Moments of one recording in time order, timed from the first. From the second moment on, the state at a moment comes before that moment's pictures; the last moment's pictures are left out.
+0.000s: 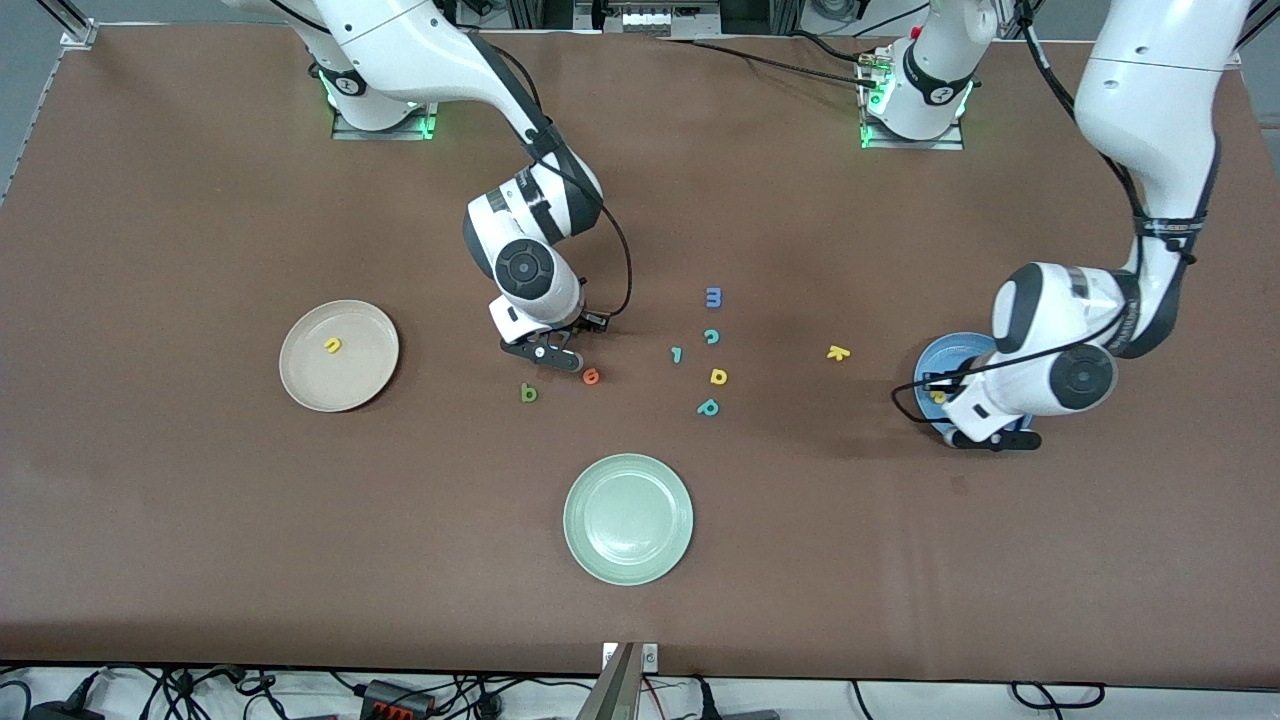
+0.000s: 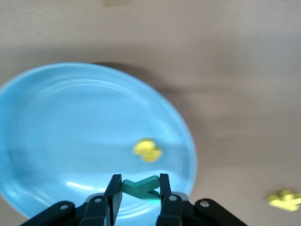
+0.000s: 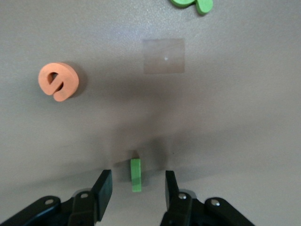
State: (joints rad) left arm 0.11 0.56 -0.14 -1.83 0.09 2.12 -0.05; right arm 0.72 0.66 -0.05 -1.78 0.24 2.29 0.80
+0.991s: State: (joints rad) left arm 0.09 0.48 -0.34 -1.96 0.10 2.21 0.00; right arm 0.72 0.66 -0.09 -1.76 0.24 2.30 0.83
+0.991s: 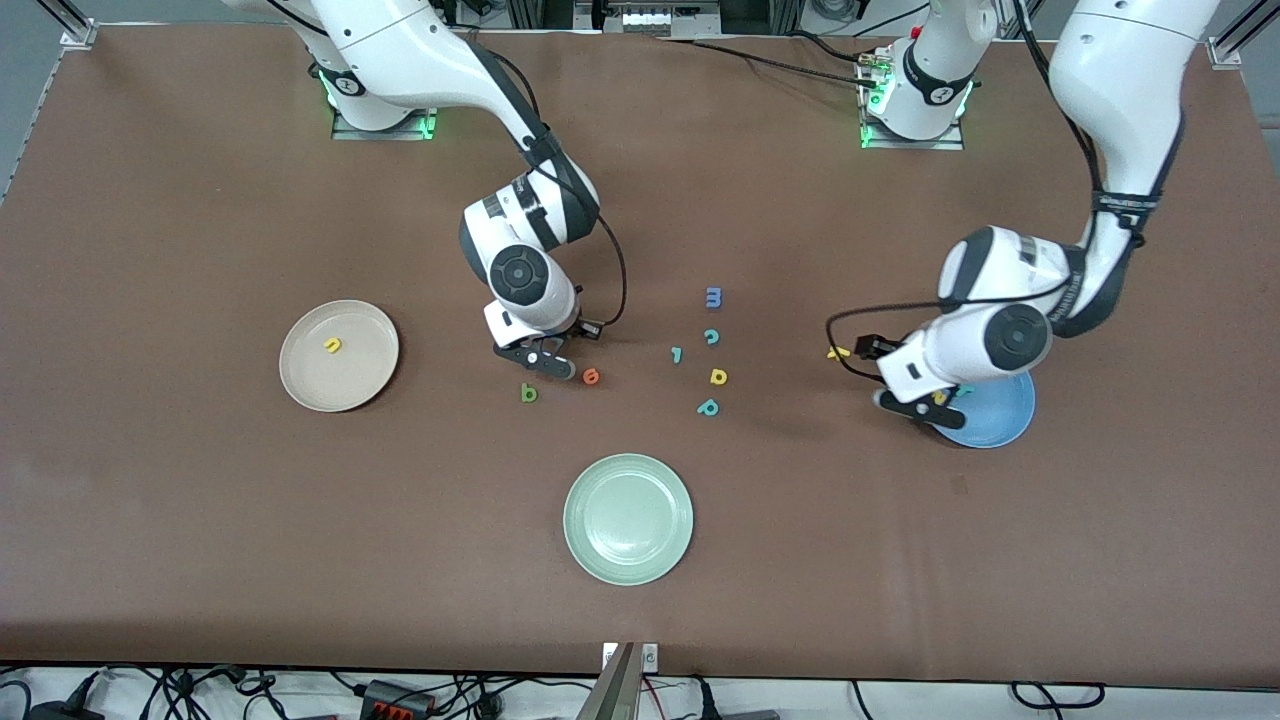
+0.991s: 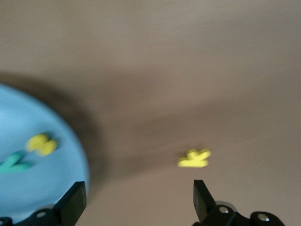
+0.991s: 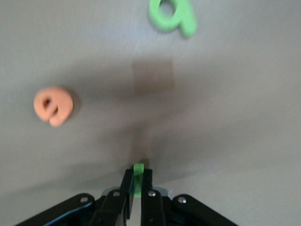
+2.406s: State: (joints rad) left arm 0.04 0.50 -0.34 -2.16 0.17 2.55 -0.05; right arm 0.64 0.54 -0.54 -2.02 0.24 2.15 0.09
